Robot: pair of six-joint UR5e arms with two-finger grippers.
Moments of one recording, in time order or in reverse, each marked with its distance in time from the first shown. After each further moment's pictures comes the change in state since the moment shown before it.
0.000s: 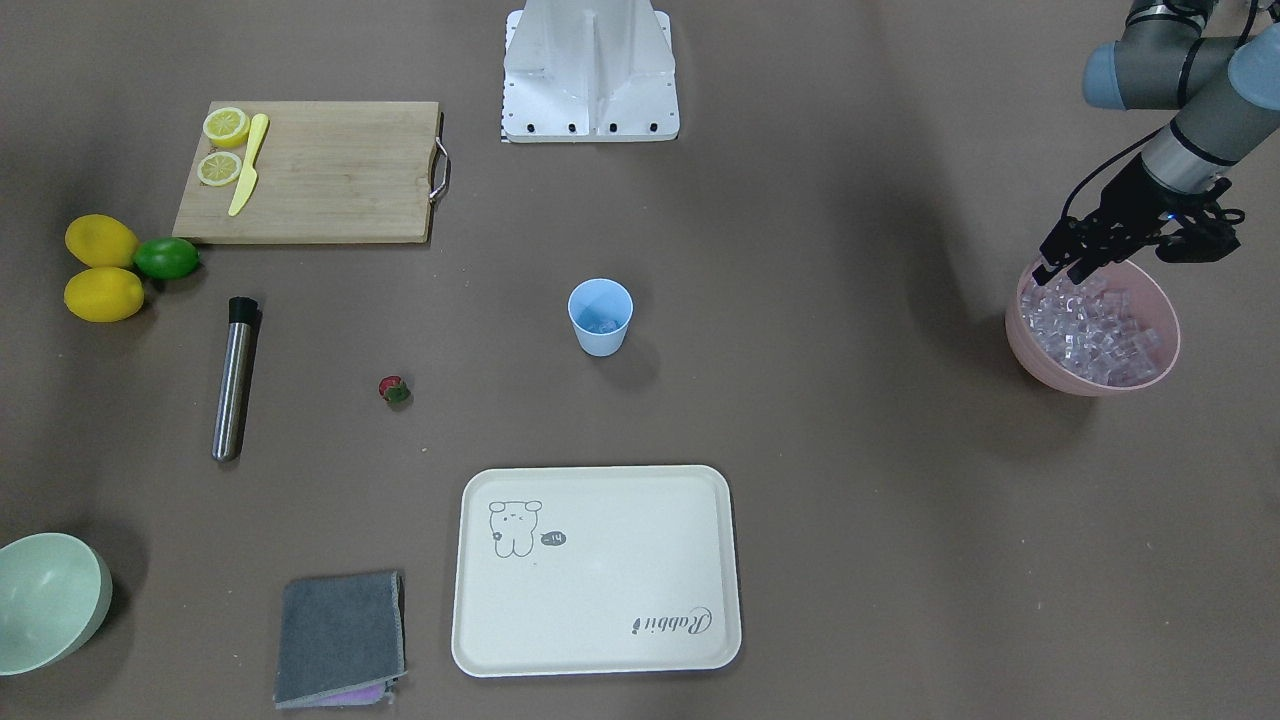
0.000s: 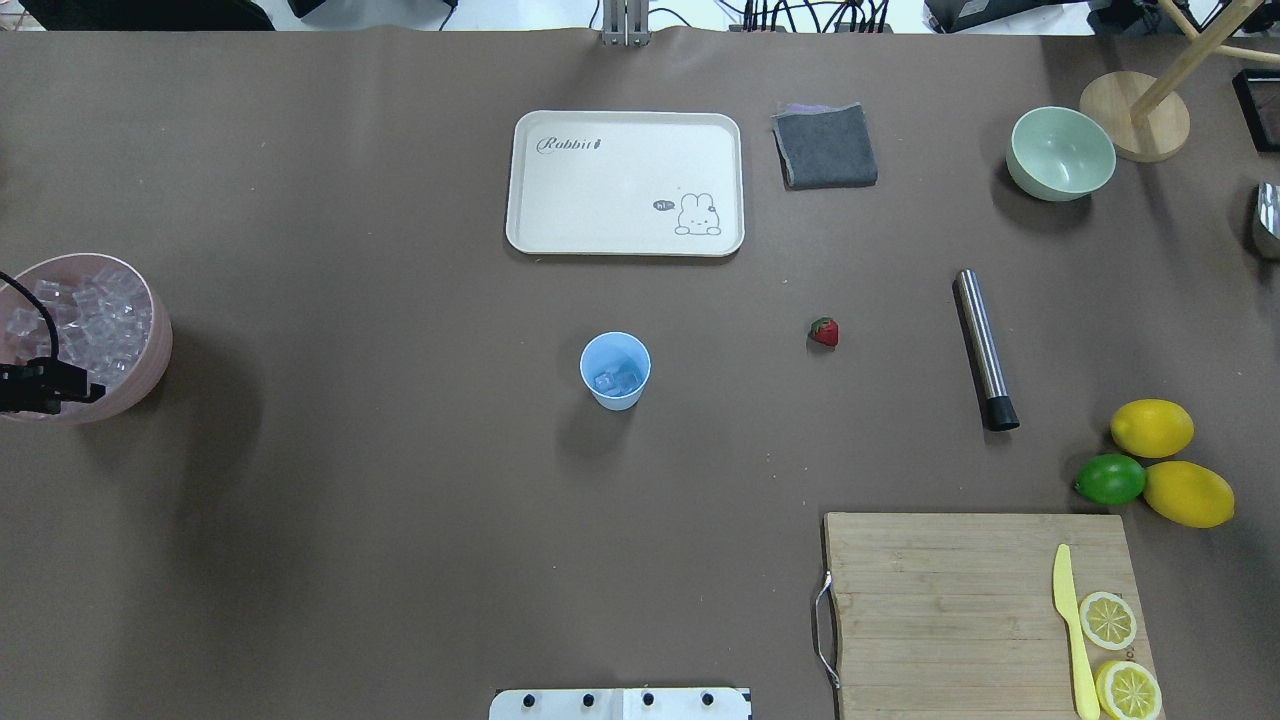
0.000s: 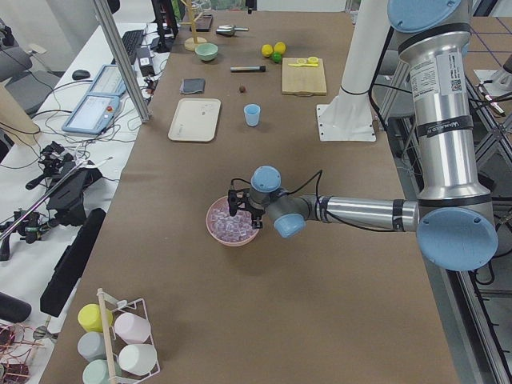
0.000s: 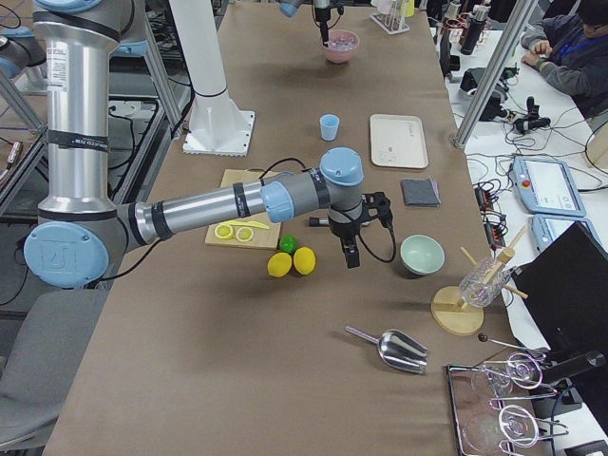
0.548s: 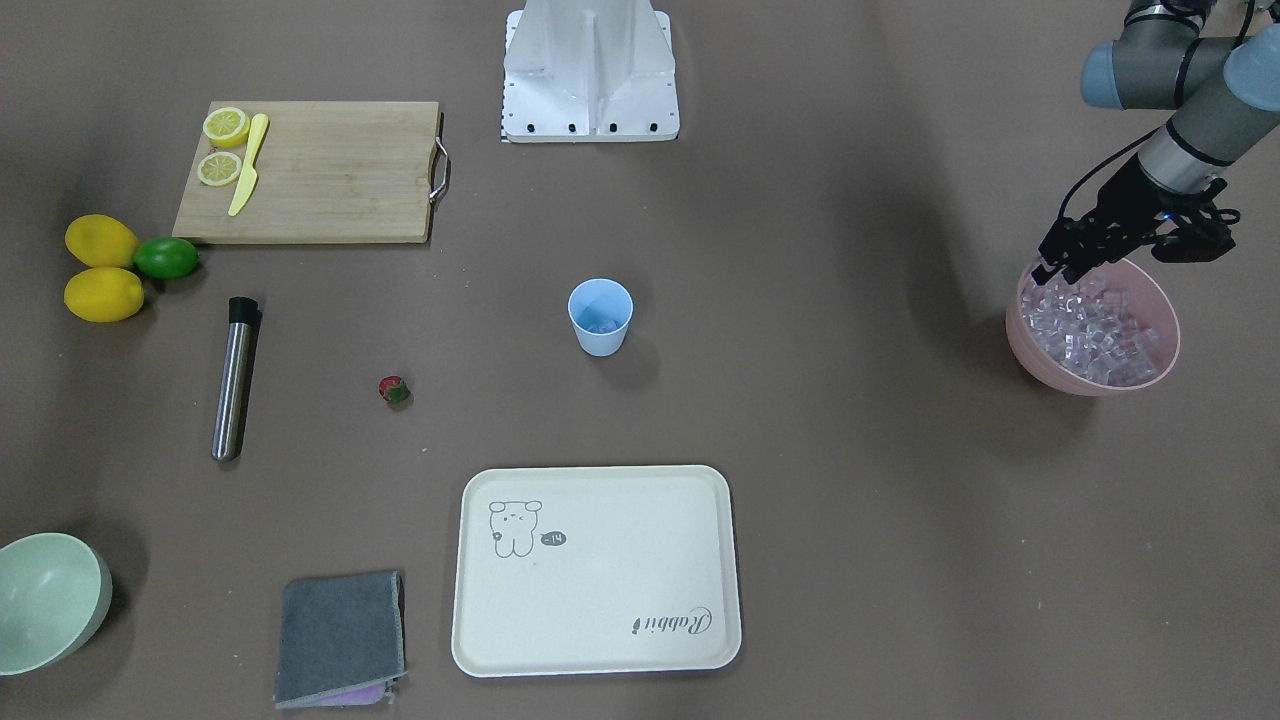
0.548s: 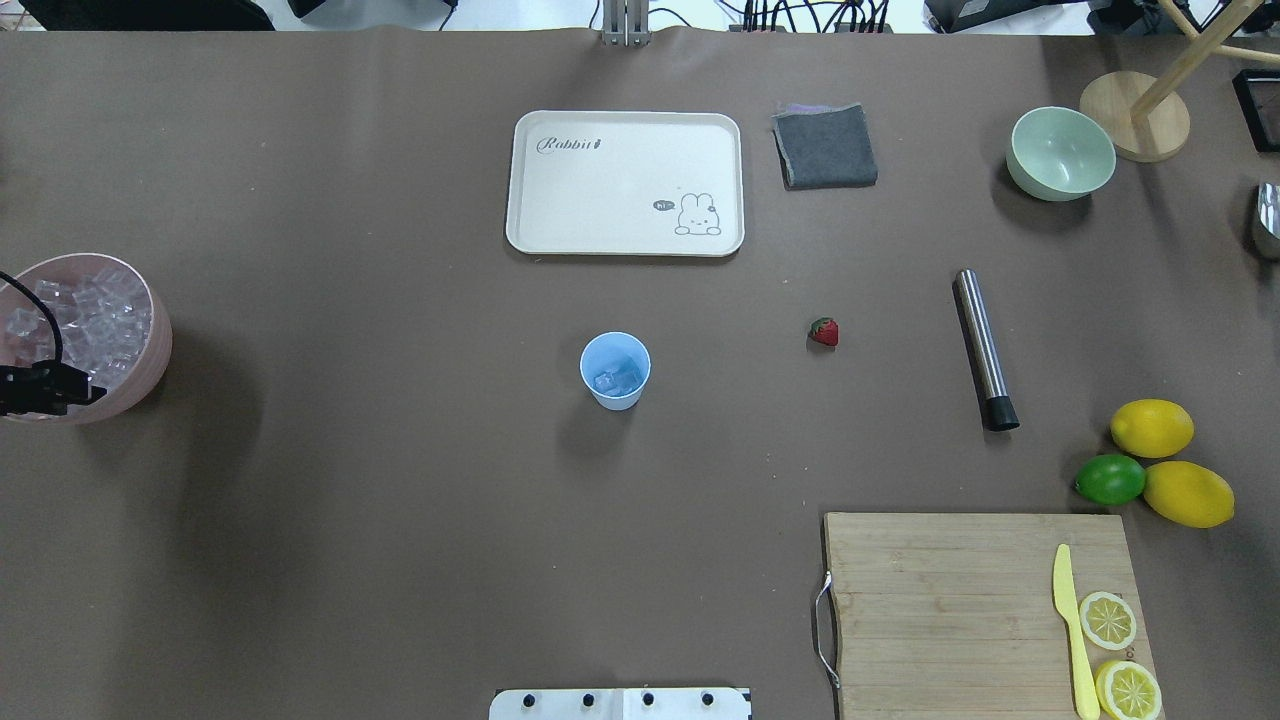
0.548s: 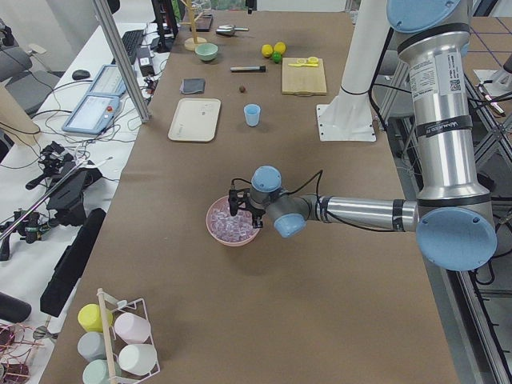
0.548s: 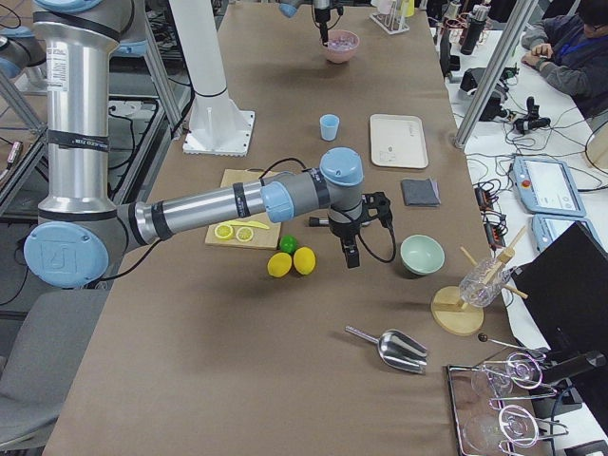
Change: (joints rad) left arm 0.007 -0.003 0.000 -0.002 0.002 -0.002; right arm 0.000 0.000 0.000 0.000 0.001 0.000
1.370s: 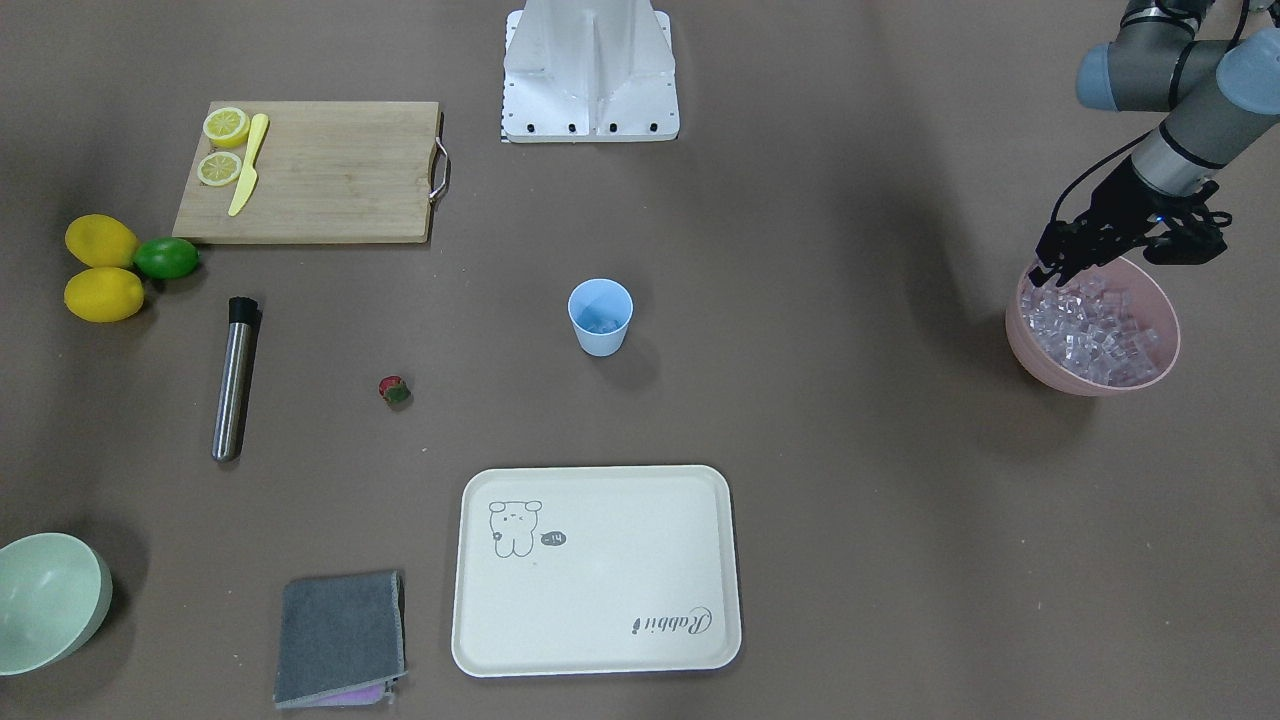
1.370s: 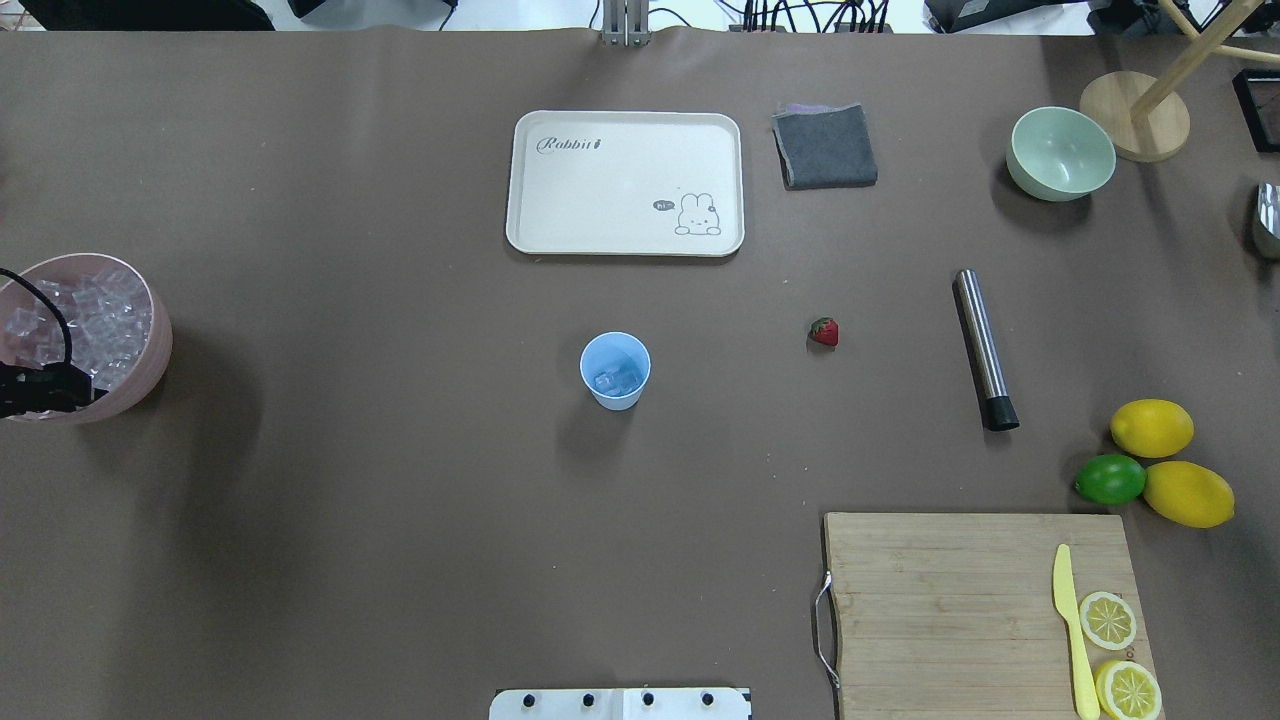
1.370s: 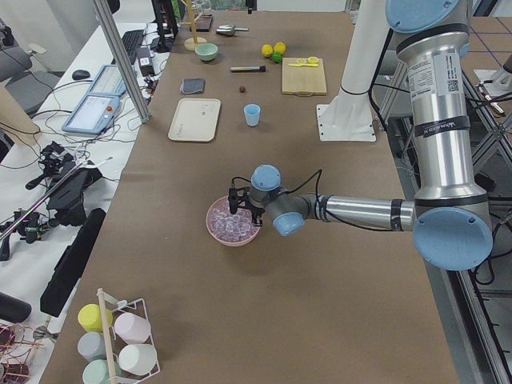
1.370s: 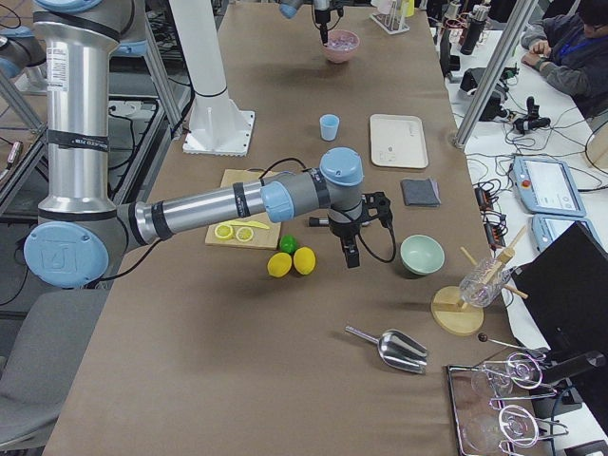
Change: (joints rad) left arm 0.010 -0.008 -0.002 0.000 0.000 0.002; right arm 0.000 0.000 0.000 0.000 0.001 0.000
